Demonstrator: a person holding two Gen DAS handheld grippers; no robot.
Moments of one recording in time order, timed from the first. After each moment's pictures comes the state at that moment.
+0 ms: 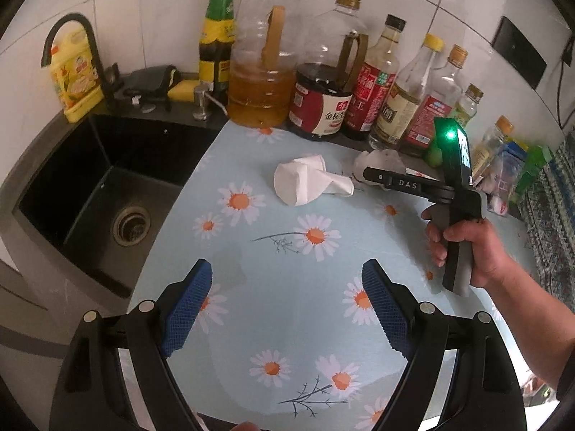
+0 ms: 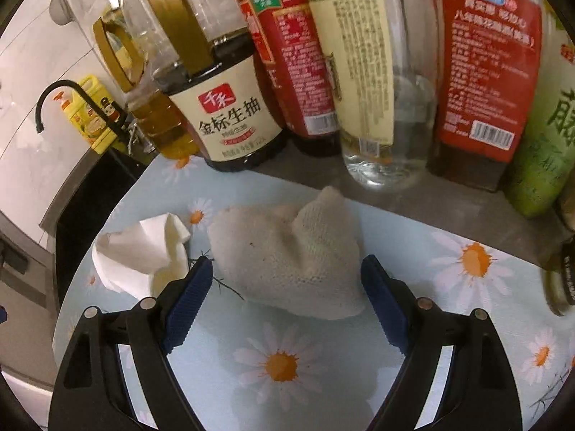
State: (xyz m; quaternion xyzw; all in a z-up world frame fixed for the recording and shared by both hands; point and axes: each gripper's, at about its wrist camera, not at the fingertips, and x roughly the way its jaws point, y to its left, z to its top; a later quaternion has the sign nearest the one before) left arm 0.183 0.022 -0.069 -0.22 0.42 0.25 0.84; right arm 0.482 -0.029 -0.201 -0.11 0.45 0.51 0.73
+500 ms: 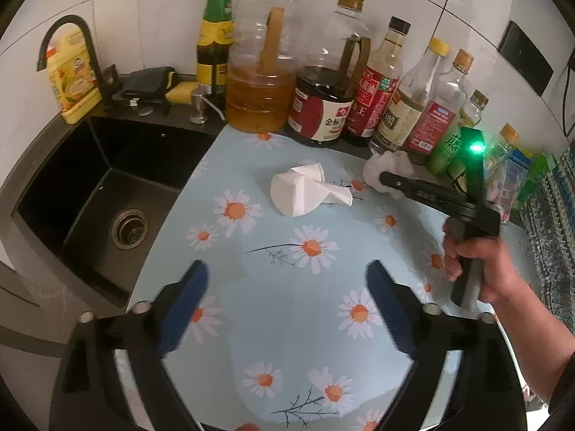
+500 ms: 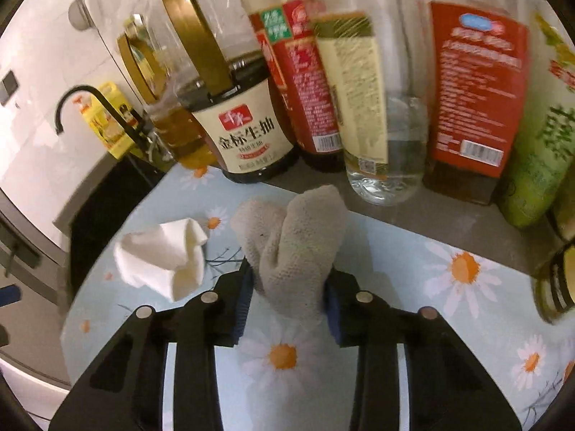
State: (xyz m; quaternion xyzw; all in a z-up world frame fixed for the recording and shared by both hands) left arm 0.202 0.029 -0.065 -0.22 0.42 0.25 0.84; right arm 0.480 -0.059 -0.180 -0.07 0.43 0.54 0.72
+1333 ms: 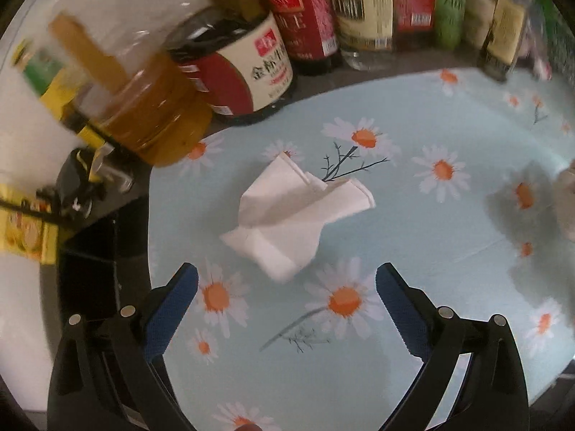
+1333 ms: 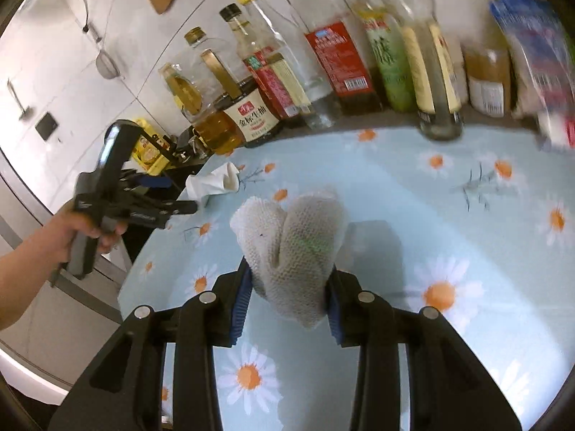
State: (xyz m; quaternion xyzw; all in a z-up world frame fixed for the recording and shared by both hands) left arm 0.355 0.039 -0.148 0.04 0.60 0.17 0.78; right arm 0.420 -0.254 -0.177 0.04 0.45 0.53 0.71
